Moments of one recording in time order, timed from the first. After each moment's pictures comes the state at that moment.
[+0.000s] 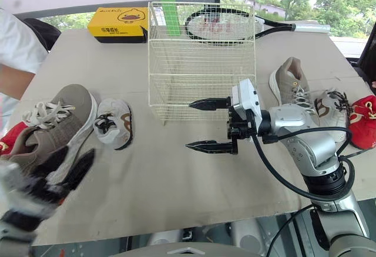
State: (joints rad) left arm 0.74 0.44 0.76 -0.70 -0.93 0.26 -0.55; right arm -0.51 -0.51 0.15 -0.38 0.67 0.52 1.10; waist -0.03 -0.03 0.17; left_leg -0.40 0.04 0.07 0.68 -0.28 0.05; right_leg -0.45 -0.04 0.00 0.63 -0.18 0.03
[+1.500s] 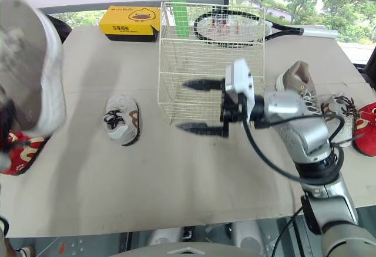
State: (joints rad) left arm 0.11 0.55 0.85 -0.56 -0.67 0.29 -0.26; right arm -0.72 -0.45 0.11 -0.30 0.65 0.51 0.99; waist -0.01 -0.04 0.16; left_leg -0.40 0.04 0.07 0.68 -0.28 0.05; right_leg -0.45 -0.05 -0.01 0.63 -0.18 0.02
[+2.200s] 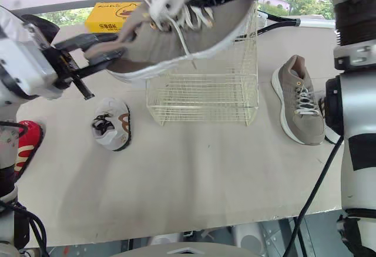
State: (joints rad) left arm -0.48 0.95 0.23 -0.25 -0.39 -0.16 -0.97; right arm -1.73 -0.59 0.33 0.66 0.25 0.44 1.53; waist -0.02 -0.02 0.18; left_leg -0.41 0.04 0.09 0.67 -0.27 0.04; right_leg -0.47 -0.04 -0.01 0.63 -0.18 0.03
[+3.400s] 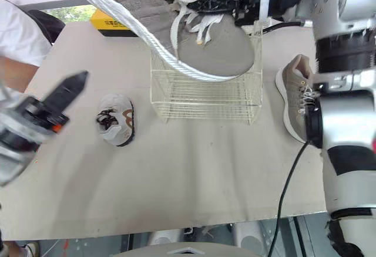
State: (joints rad) left arm 0.06 0.72 0.61 -0.55 -1.65 0.68 -0.20; right arm -1.44 -0.46 -0.03 0.38 0.54 1.13 1.12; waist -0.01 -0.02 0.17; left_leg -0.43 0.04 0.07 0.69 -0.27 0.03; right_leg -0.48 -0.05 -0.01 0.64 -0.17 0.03
